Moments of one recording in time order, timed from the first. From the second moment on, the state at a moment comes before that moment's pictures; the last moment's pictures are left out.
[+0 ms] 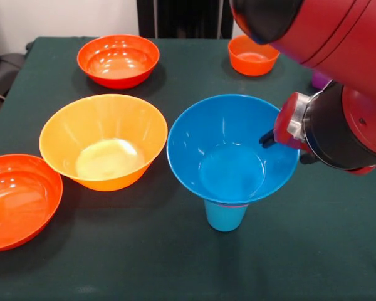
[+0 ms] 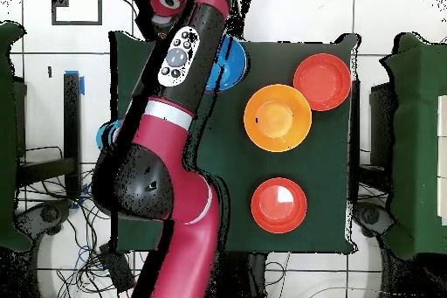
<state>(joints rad) -0.27 0.28 -2.22 0.09 1.90 1.83 1.72</state>
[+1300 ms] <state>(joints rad) -0.28 0.13 -2.39 0.09 2.05 2.09 1.72</state>
